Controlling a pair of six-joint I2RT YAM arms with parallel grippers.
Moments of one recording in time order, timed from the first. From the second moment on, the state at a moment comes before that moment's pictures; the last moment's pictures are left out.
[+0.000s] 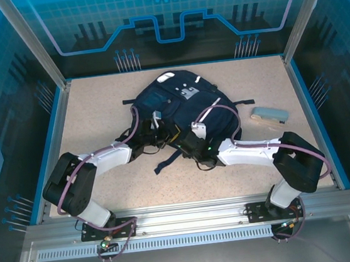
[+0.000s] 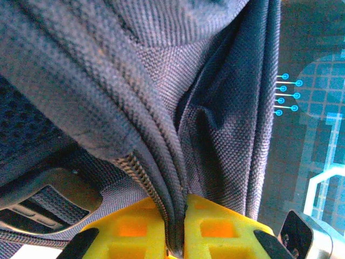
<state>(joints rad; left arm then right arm) -0.50 1.57 0.79 0.21 0.46 -1.18 0.95 1.59 0.92 -0.30 0.42 1.00</state>
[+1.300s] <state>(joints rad) -0.47 1.58 0.82 0.18 0.51 -1.14 0.87 1.32 0.83 -0.51 0.35 0.82</state>
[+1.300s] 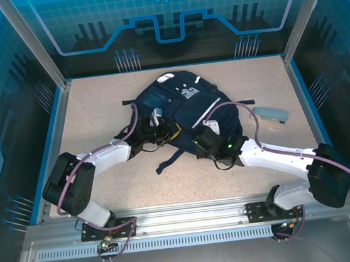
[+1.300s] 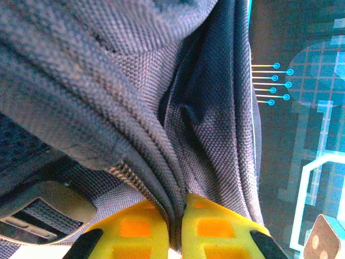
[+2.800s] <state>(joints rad) -0.13 1.15 0.62 -0.14 0.48 -1.04 0.82 1.77 1.18 -0.21 -0.29 0.47</state>
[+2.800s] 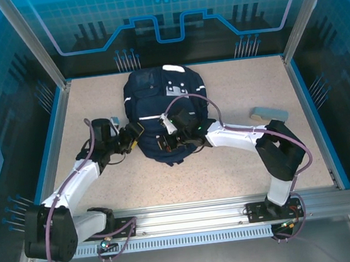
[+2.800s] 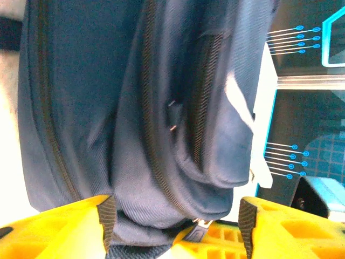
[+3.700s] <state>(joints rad) -0.18 1.28 0.55 0.13 0.50 -1.28 0.83 1.77 1.18 -0.22 -0.26 0.47</state>
